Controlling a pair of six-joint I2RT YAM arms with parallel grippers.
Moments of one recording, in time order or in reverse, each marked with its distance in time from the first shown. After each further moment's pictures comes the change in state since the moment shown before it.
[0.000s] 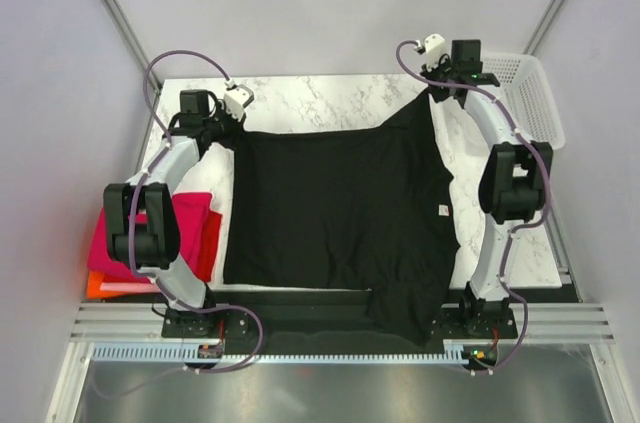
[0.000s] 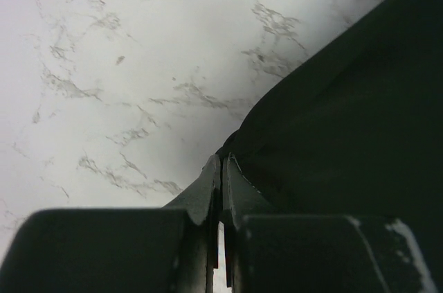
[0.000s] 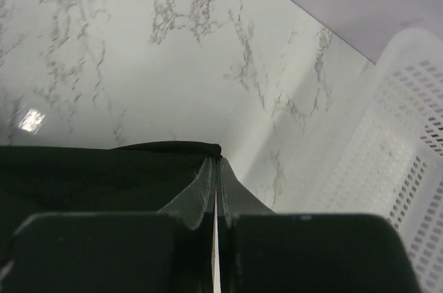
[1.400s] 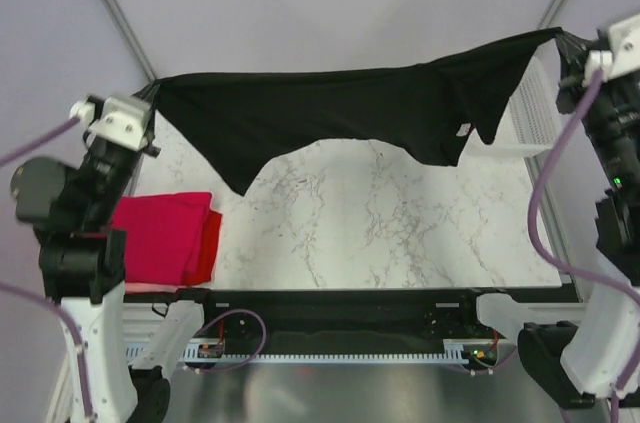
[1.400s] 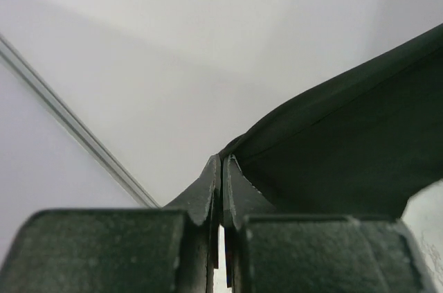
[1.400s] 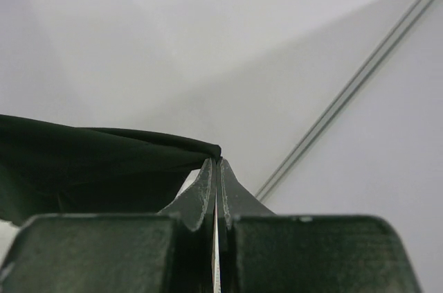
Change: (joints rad) left arm 0.000 -0.776 0.359 -0.206 -0.154 -0.113; right arm -0.012 -0.866 0.333 -0.312 0.031 0.083
